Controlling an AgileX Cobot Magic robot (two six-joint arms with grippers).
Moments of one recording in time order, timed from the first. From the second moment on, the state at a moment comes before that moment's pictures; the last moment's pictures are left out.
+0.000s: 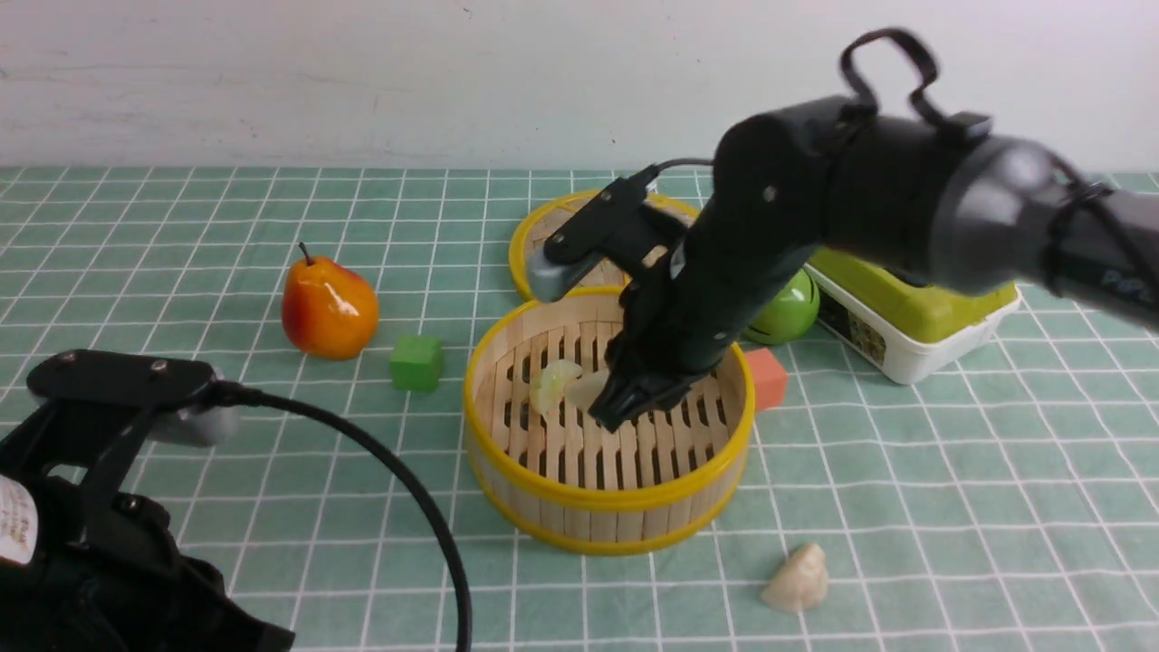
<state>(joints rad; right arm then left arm) 0.58 2.00 -1.65 0.15 0.81 -0.36 -0.47 0.99 -0.80 -0.09 0.99 -0.19</state>
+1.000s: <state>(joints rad) 0.59 1.59 -1.30 0.16 1.15 -0.12 -0.47 0.75 -0.80 -0.09 1.02 -0.19</state>
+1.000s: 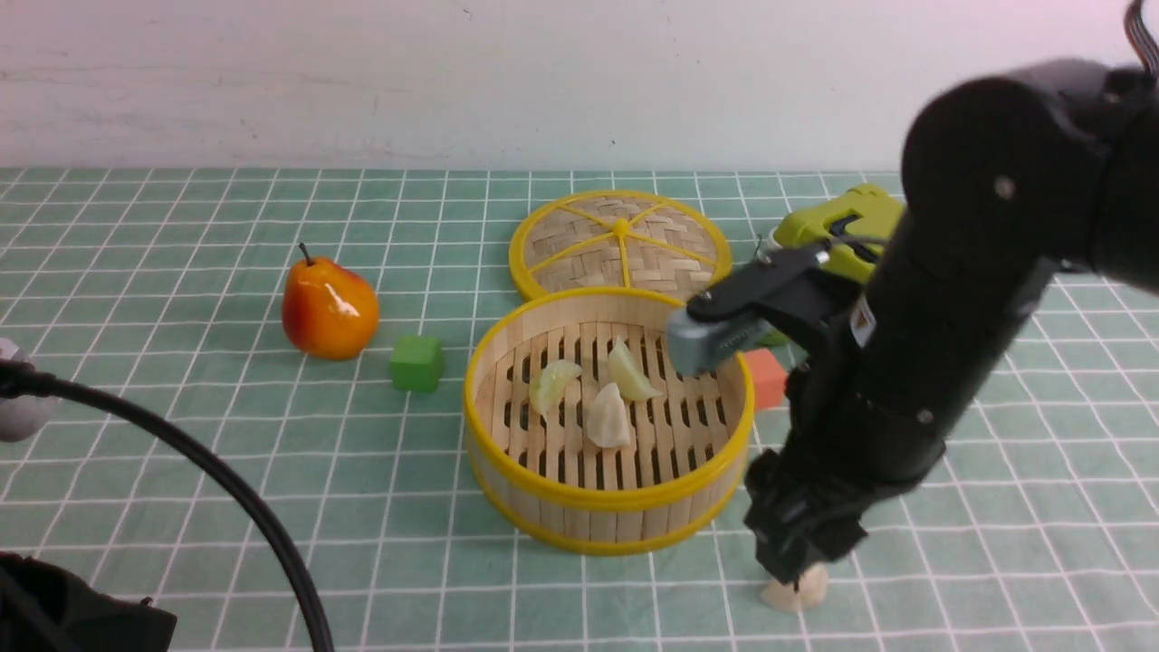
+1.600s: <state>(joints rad) 0.47 1.74 -1.03 -0.02 0.63 0.51 -0.47 0.75 -0.80 -0.09 1.03 -0.19</state>
